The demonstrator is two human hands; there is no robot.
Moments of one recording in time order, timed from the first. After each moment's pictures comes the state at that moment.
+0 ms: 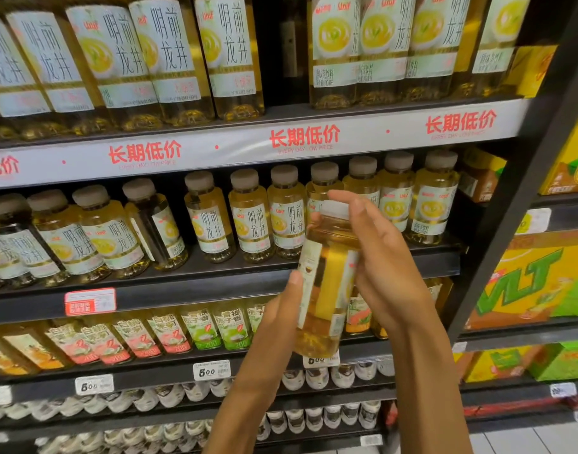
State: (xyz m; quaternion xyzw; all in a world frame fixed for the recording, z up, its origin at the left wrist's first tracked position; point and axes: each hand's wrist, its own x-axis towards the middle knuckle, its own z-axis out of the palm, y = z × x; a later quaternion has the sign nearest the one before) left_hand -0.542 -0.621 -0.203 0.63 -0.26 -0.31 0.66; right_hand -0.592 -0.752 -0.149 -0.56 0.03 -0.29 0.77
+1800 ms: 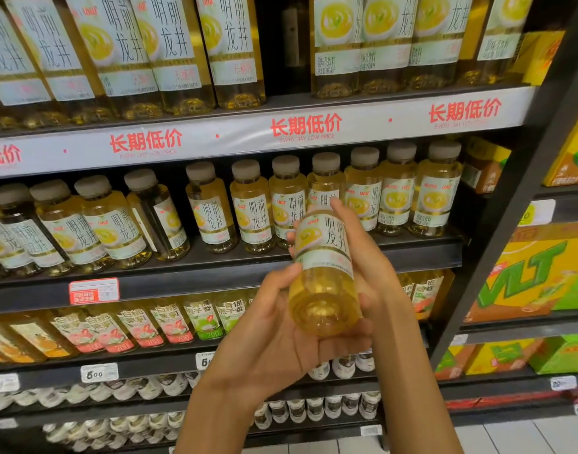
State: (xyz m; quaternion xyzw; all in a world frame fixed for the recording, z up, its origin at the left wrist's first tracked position) left_hand -0.549 -0.605 -0.170 0.36 -0.22 -0.55 0.72; right_hand -0.562 -0.757 -0.167 -0.44 0.09 -0.10 0.89
